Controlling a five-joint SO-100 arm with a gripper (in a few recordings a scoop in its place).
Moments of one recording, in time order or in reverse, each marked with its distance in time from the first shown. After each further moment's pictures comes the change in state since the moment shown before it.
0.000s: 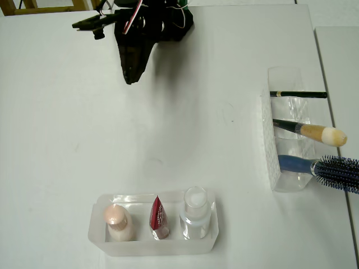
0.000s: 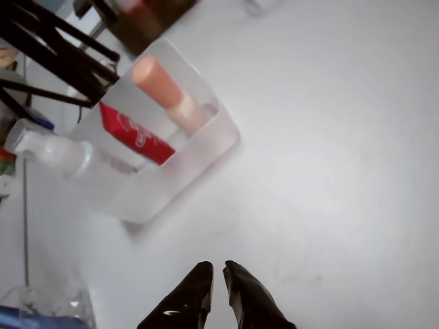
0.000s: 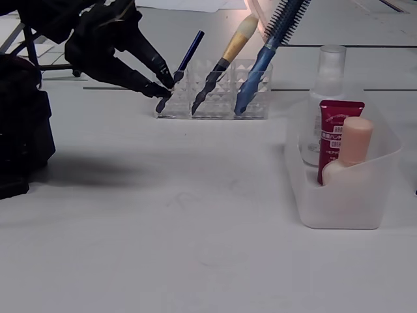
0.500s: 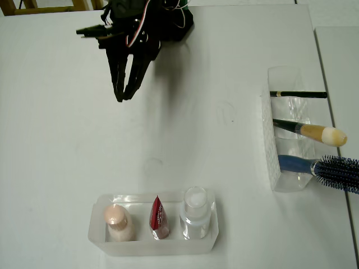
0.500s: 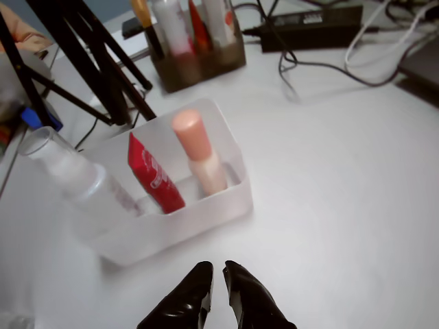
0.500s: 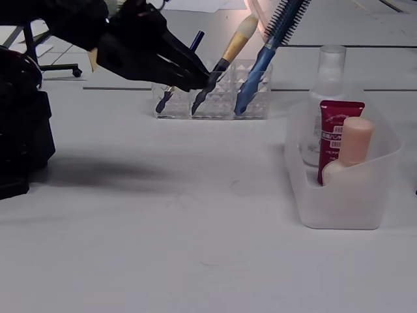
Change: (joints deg) arm -0.1 -12.9 2.9 -26.6 -18.7
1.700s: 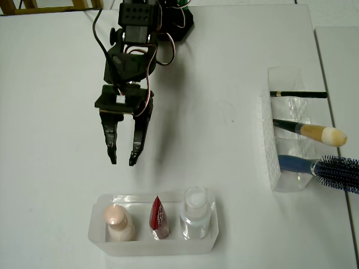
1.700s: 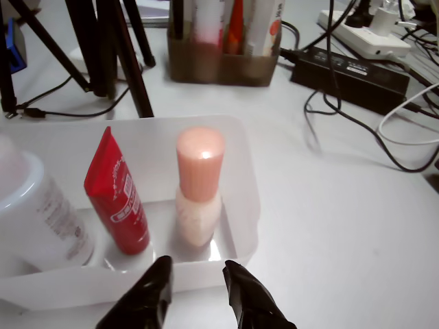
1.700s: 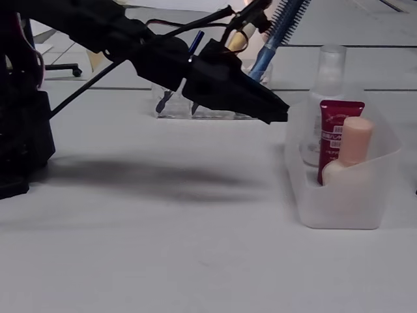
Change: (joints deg) arm -0.4 -47.1 -21.8 -25.9 -20.0
